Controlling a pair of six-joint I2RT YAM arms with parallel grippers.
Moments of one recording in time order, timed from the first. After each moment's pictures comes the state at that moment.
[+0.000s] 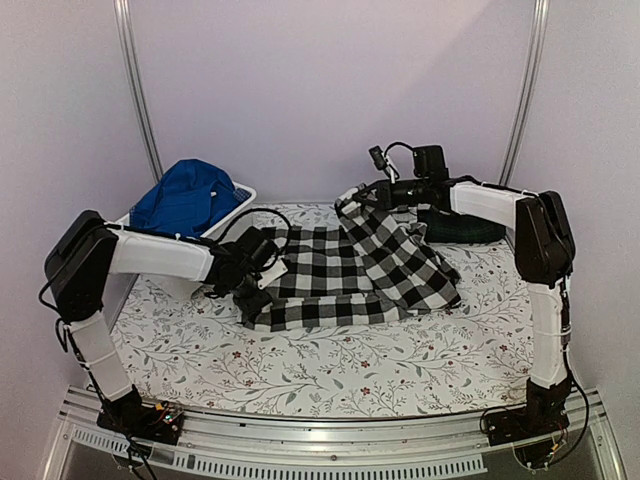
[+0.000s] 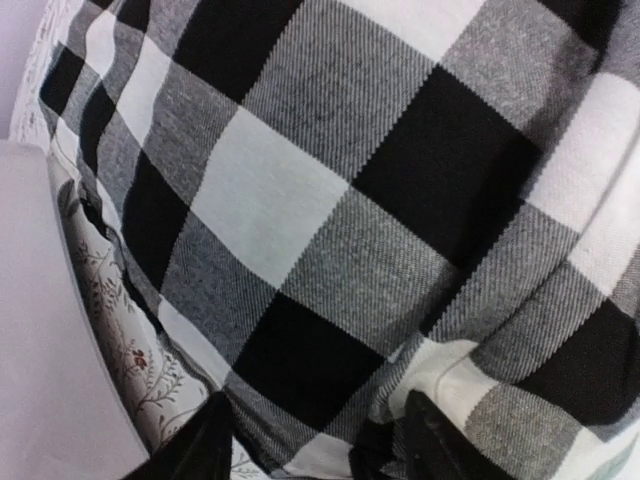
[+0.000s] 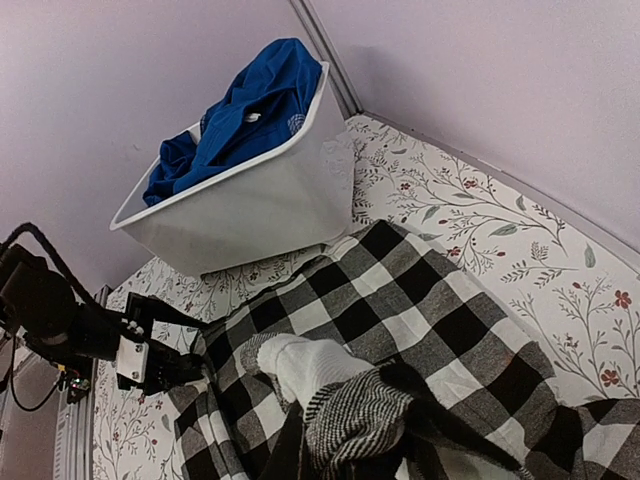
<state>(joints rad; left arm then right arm) -0.70 1.82 1.06 -0.40 -0.36 0.36 0.38 2.20 1.83 -0.06 -0.85 0.11</state>
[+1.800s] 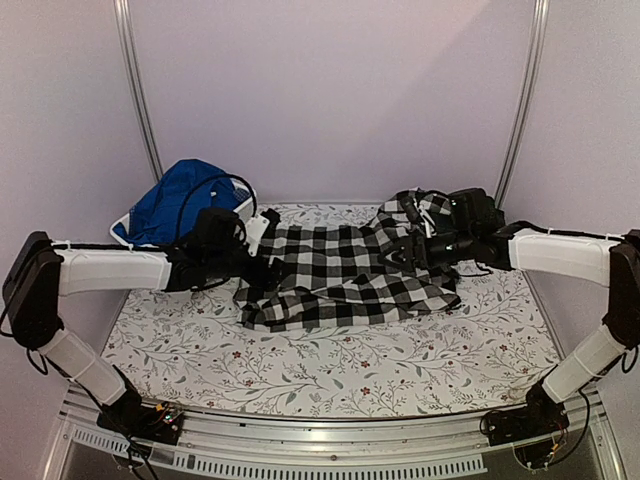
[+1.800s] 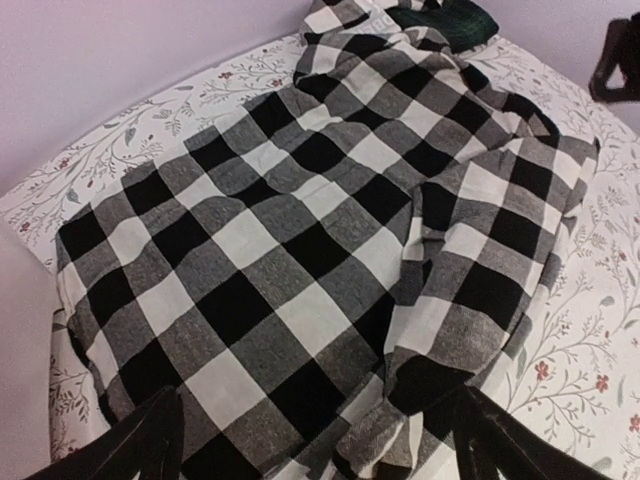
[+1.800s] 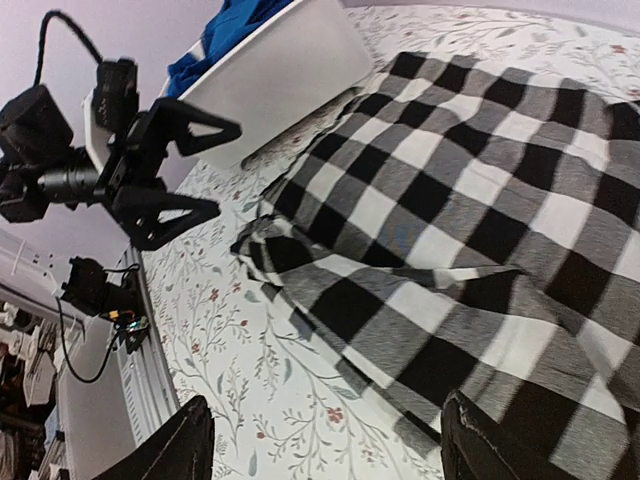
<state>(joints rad) -0.65 1.51 0.86 0.09 0.06 0.02 0.54 1.53 0.98 -0.05 -0.67 0.28</state>
